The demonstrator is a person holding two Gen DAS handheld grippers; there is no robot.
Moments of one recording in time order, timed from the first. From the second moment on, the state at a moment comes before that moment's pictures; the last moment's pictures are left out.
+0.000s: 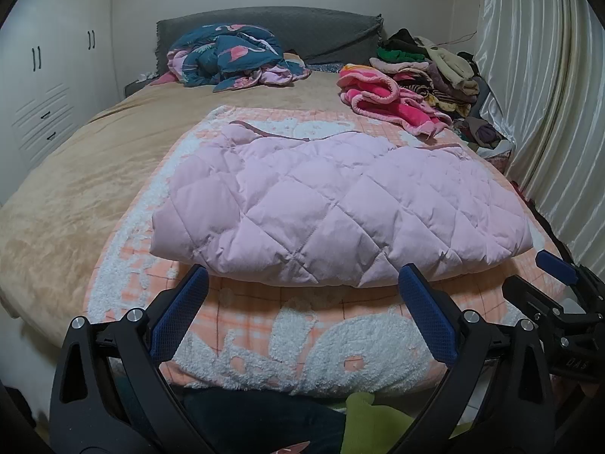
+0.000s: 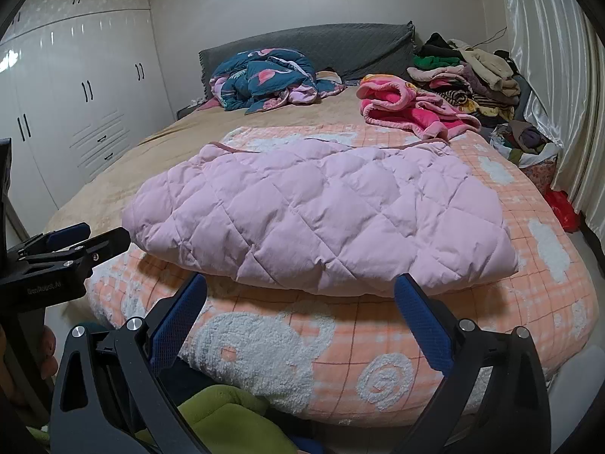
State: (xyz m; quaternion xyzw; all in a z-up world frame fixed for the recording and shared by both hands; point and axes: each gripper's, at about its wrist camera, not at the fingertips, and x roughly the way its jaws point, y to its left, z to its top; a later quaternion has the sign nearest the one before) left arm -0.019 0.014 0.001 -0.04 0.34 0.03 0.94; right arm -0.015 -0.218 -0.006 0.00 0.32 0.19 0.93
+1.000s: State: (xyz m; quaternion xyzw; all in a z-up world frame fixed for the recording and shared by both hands) left arm -0.020 0.017 0.000 -0.03 0.34 0.04 0.94; right arm -0.018 -0.215 0.000 0.01 0.31 0.19 0.93
